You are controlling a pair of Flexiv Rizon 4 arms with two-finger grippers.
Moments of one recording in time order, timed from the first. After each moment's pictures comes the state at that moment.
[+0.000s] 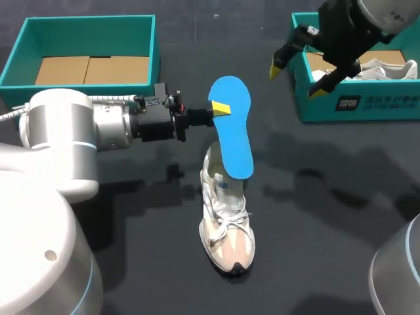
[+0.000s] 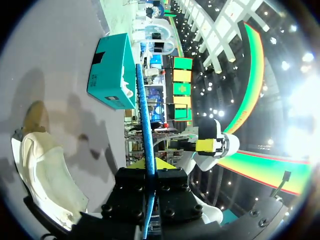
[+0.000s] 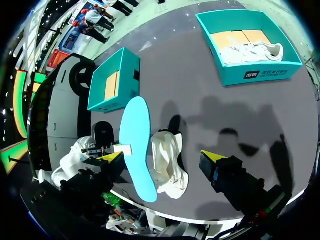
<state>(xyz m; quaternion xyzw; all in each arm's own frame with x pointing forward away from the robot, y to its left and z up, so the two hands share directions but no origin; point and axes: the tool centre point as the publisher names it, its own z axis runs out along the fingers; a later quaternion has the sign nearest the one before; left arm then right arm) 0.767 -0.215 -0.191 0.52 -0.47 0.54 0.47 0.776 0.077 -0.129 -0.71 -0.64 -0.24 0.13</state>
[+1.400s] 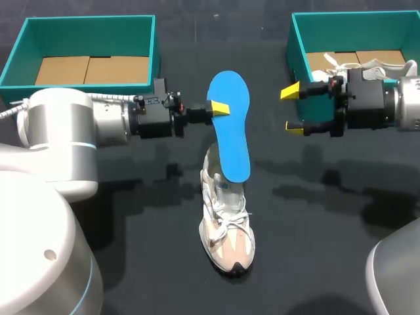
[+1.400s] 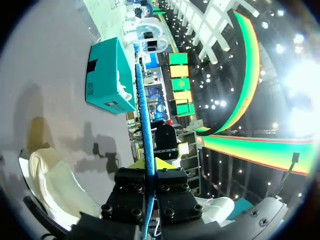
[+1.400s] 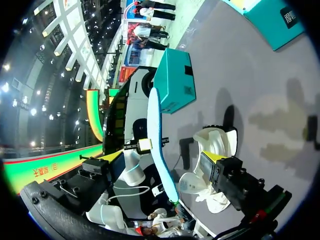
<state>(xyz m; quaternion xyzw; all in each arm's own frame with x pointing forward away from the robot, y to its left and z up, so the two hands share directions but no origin) 0.771 -0.213 -0.194 0.48 -0.52 0.56 0.42 0.763 0.082 -0.182 -0.60 -0.51 -0.49 0.37</state>
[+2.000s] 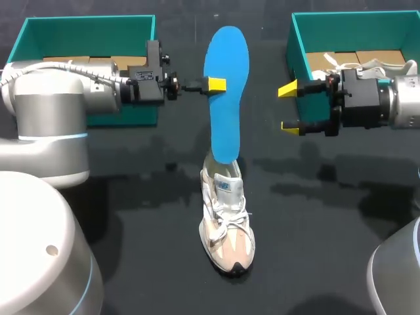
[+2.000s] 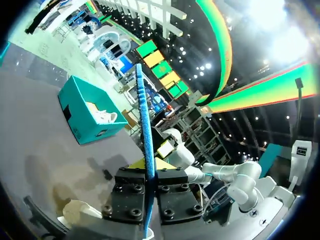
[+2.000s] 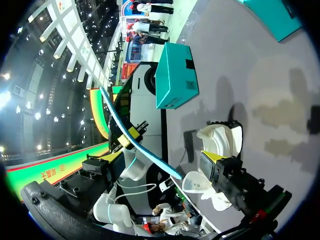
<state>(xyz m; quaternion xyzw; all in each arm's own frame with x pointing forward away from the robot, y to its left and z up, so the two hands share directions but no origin) 0.789 -0.204 -0.147 0.33 -0.65 0.63 0.27 0.770 0.087 -0.185 -0.59 -0.50 -0.48 0.41</state>
